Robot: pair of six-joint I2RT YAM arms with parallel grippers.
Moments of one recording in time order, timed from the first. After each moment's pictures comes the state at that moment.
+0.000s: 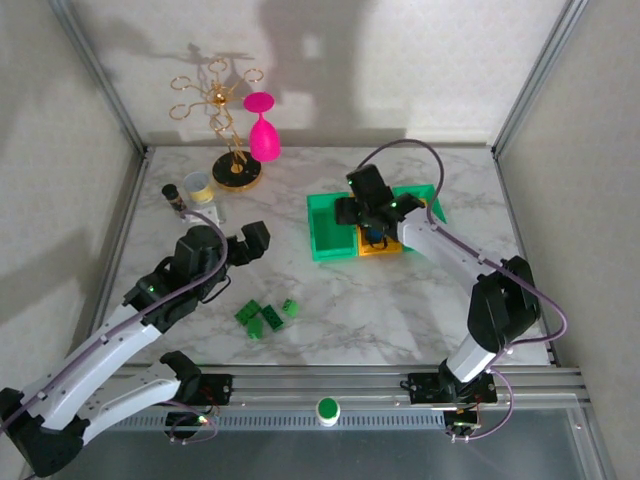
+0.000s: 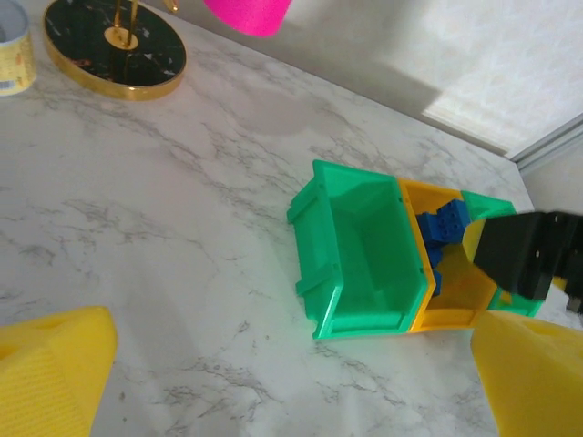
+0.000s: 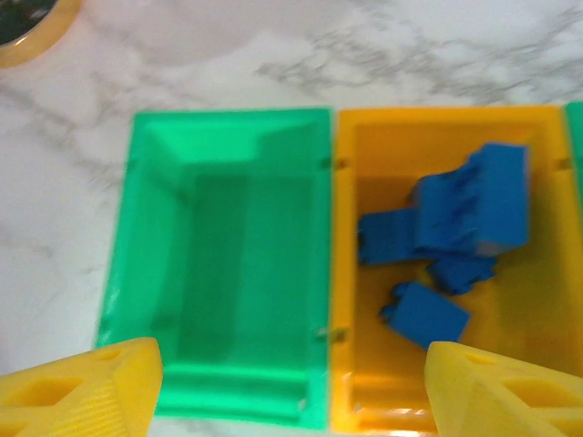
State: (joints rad) left arm -0.63 0.82 0.84 -0.49 -0.34 -0.72; right arm 0.66 1.63 1.34 -0.57 0.21 0.40
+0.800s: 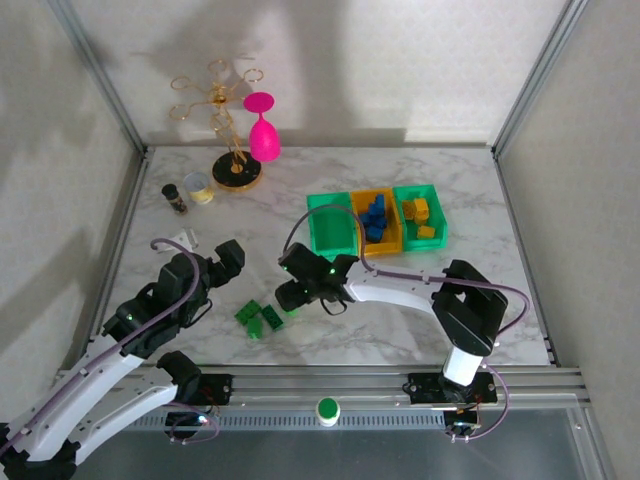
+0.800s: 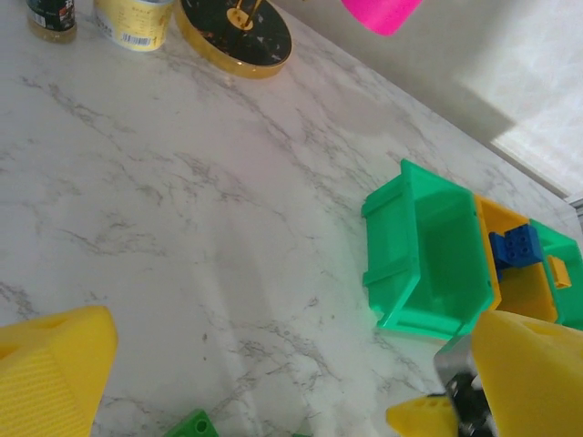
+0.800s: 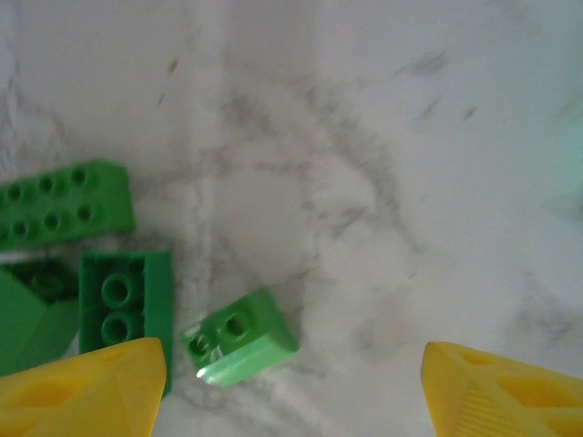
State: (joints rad) left arm -0.63 0.62 0.73 -0.67 -0.46 -0.89; right arm 1.10 1.74 1.15 -0.45 0.05 0.42
